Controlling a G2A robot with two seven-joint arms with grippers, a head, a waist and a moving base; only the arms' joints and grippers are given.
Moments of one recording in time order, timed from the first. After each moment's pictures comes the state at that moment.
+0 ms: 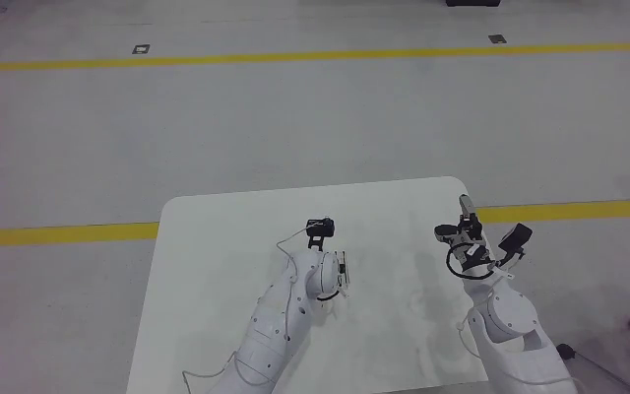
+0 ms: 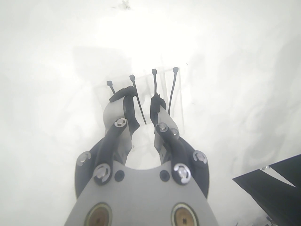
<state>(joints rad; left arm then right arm) 1.16 -1.83 -1.09 -1.17 1.42 0.34 -1.04 -1.73 -1.15 1.60 -1.80 0.42 0.00 0.00</state>
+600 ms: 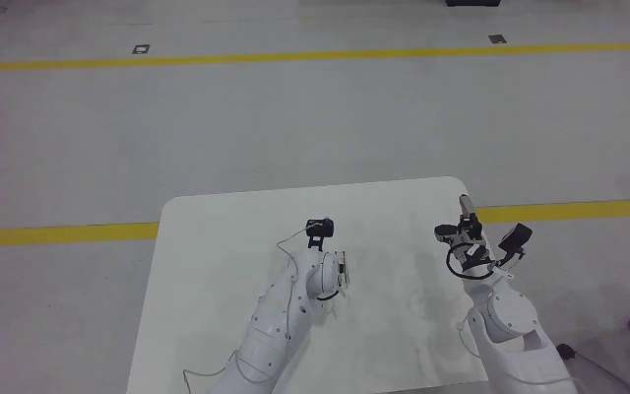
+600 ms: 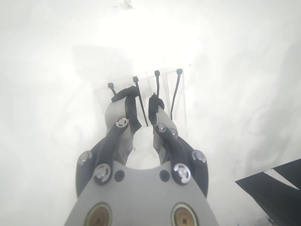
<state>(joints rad) 1.15 -1.83 -1.10 -1.14 1.42 0.34 -1.02 -1.73 -1.15 1.60 -1.80 0.42 0.00 0.00</state>
